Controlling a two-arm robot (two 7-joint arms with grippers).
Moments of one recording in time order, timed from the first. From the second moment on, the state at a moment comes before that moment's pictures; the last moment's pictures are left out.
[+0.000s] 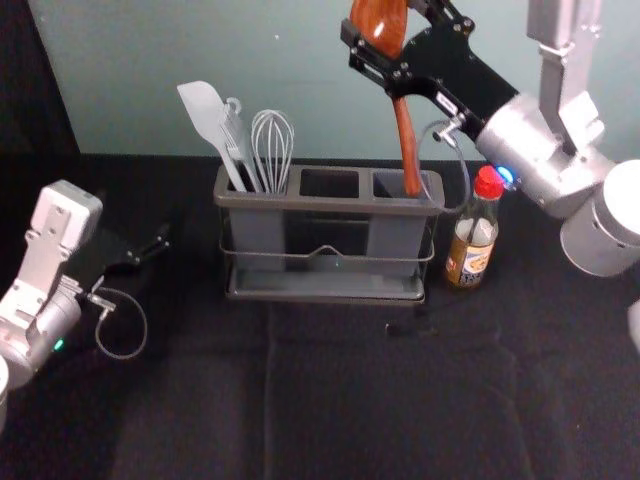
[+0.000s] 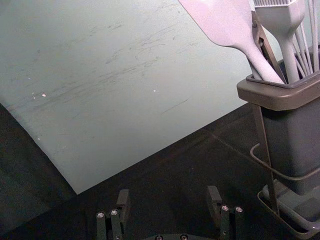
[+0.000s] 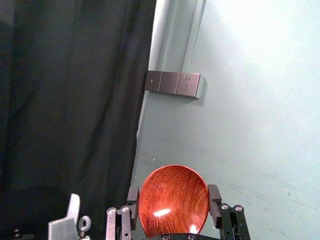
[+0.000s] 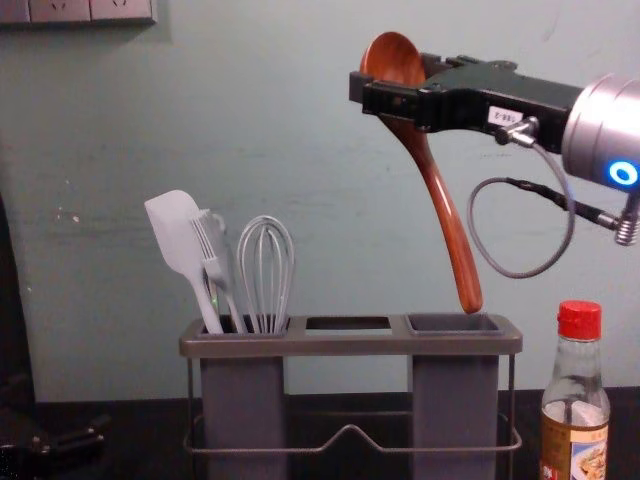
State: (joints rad) left arm -0.20 0.60 0.45 -1.41 -0.25 -0.12 0.03; right arm 0.49 0.30 -0.38 -1.52 0.27 -0.08 0.36
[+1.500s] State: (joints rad) left arm -0.20 0.60 0.45 -1.41 -0.25 -0.12 0.03; right arm 0.41 0.31 -0.35 -1.48 0.26 -0.11 0.43
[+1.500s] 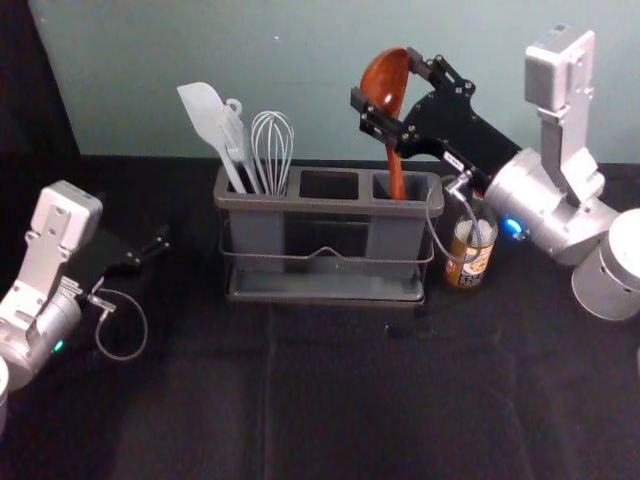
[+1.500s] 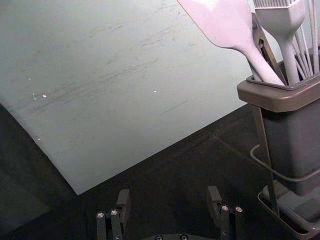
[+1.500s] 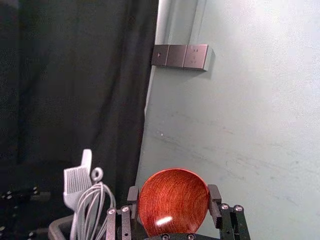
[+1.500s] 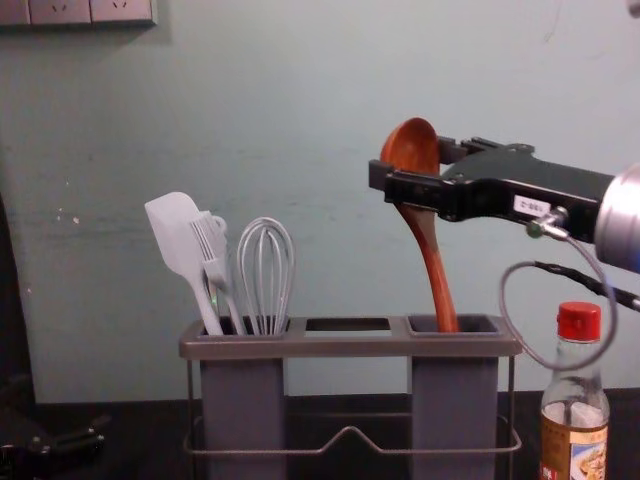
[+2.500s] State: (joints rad) left arm -0.20 0.60 0.45 -1.41 -0.25 -0.12 0.03; right arm 0.33 0.38 -0.34 -1.51 0.30 -0.08 0.44
